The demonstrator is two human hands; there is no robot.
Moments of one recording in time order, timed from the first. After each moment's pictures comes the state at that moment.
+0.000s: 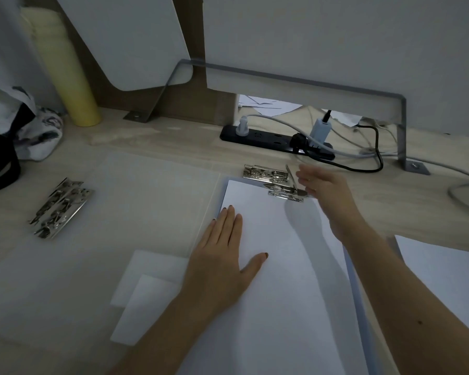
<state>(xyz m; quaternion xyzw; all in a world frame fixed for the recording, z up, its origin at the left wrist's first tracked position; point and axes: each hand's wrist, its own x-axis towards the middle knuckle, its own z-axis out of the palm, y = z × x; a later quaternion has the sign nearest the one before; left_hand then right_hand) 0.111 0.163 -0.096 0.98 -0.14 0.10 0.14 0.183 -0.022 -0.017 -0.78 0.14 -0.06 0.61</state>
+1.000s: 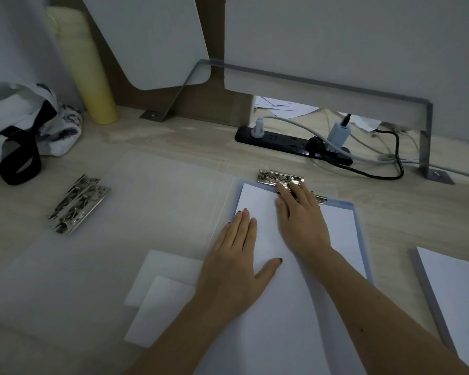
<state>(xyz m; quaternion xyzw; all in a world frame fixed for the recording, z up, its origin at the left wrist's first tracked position) 0.113 0.164 -0.098 0.97 -0.15 0.09 0.15 0.187 0.015 -0.087 -0.98 -0.04 -0.11 0.17</state>
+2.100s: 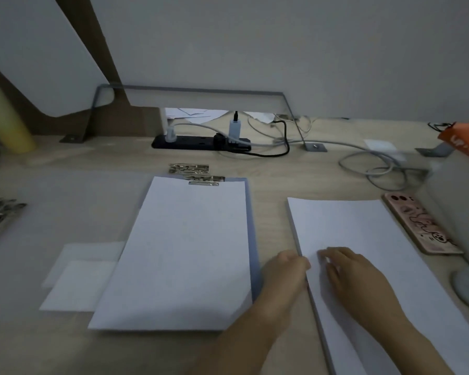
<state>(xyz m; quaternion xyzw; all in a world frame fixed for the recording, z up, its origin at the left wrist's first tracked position) -0.009 -0.043 -0.034 0.66 0.07 -0.35 0.66 -0.052 -0.167 -0.051 -0.98 0.13 -0.07 0.15</state>
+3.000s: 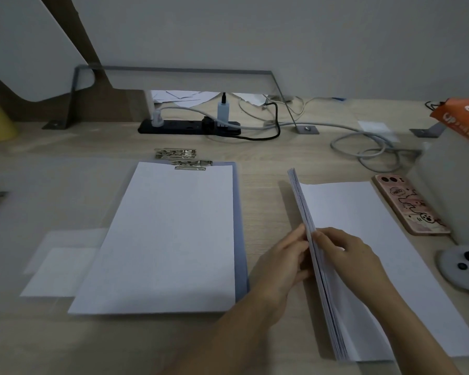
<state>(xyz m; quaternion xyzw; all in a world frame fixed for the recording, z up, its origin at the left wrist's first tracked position) -0.023 -0.054 -0.048 0.59 -0.03 -0.35 0.73 -0.053 -0.172 -0.031 -0.90 0.21 -0.04 0.38</state>
